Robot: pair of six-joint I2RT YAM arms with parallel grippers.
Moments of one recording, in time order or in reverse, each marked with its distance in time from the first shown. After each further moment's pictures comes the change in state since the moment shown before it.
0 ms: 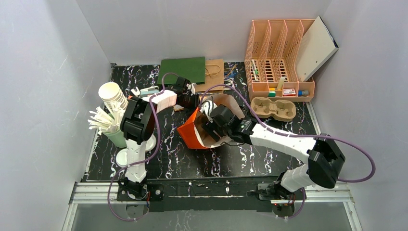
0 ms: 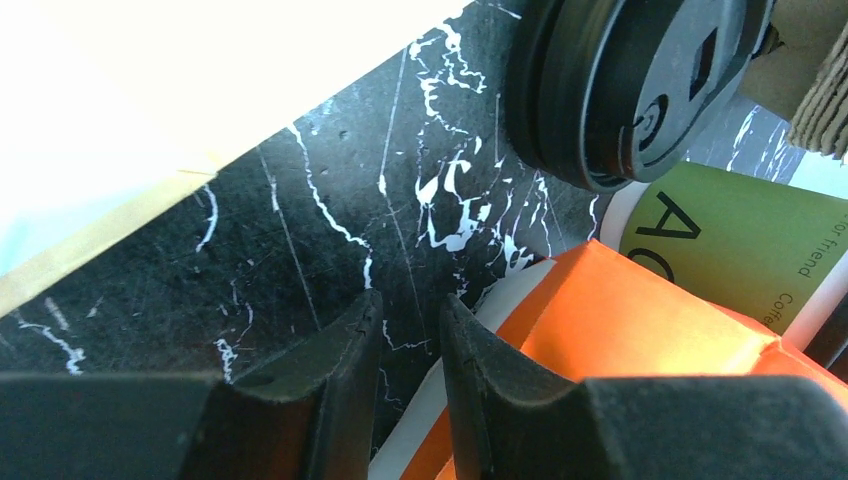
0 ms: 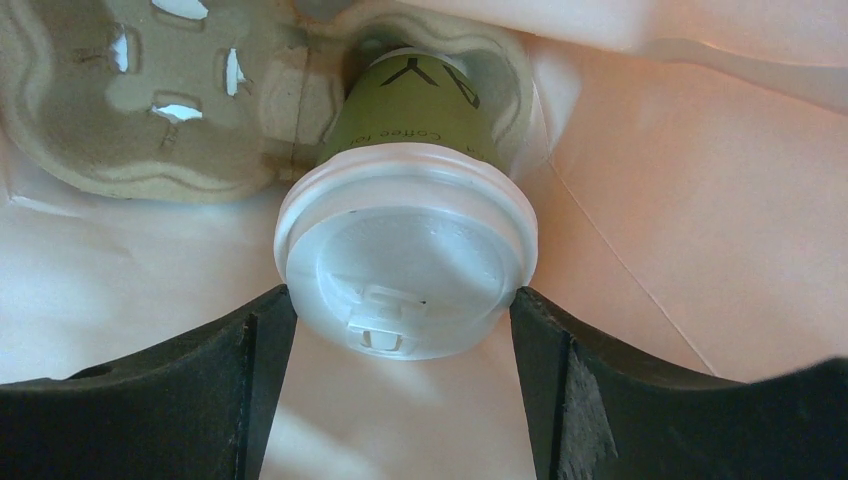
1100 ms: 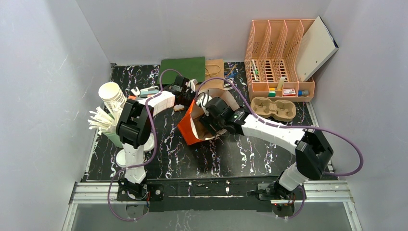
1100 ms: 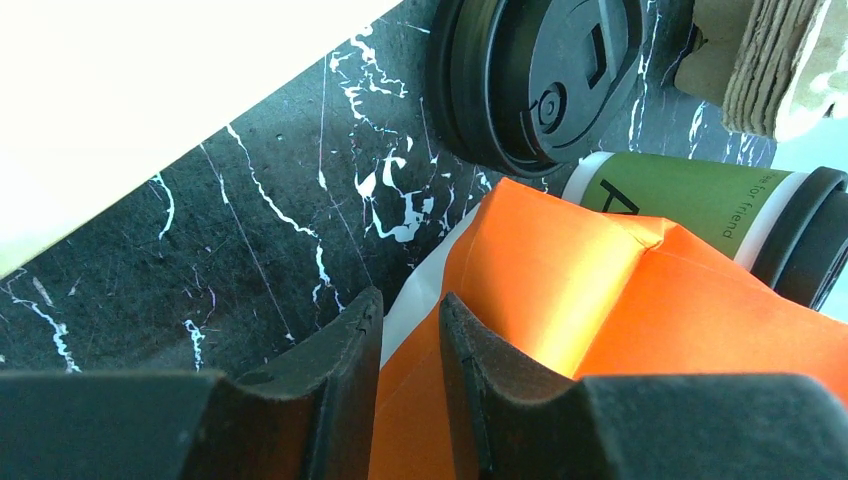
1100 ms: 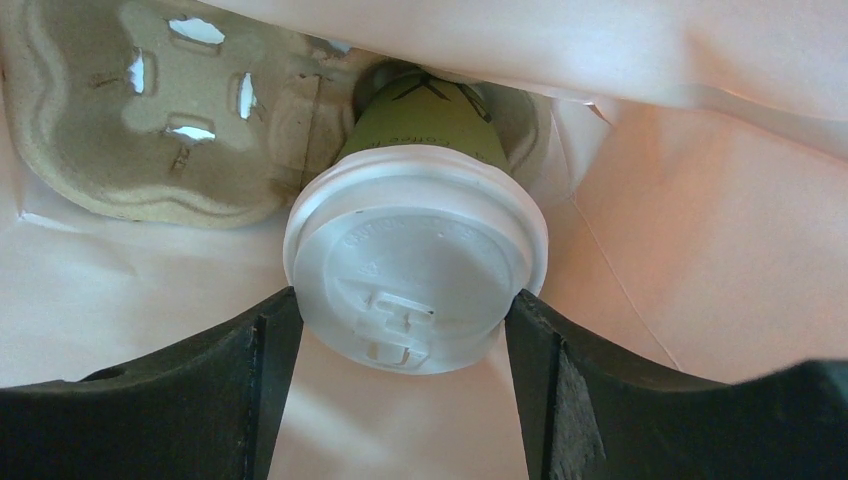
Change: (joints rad) left arm -0.016 -0.091 -0.063 0.094 -0.003 0.011; right arm -0.056 0.144 0.152 -0.073 -0.063 0.017
